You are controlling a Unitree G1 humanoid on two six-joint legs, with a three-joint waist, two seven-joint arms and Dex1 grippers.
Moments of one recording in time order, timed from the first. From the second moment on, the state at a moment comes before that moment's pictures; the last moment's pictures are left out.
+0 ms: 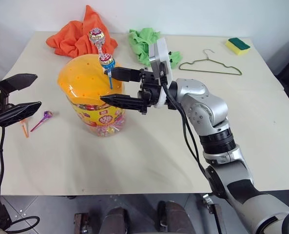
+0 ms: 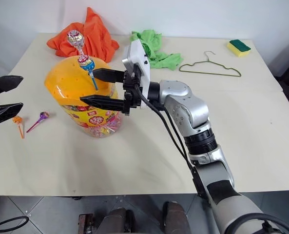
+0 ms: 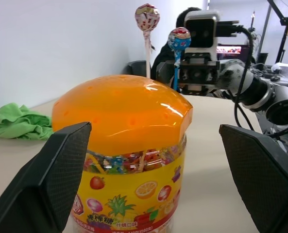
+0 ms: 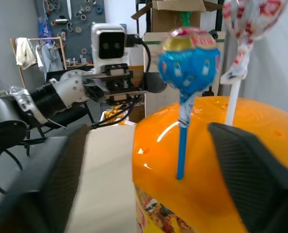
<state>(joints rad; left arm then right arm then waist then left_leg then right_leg) -0.52 0.98 0.54 0.36 -0.80 0.36 -1.50 -1.04 -0.17 0.15 0.12 0.57 0.48 1.02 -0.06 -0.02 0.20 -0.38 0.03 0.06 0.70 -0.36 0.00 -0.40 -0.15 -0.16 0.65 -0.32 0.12</state>
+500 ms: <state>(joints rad) -0.55 0.96 0.54 0.37 -0.80 0.36 -1.50 -1.14 -0.15 0.05 0.12 0.61 0.44 1.03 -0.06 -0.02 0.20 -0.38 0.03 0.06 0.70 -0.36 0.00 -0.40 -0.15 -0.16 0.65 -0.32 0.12</state>
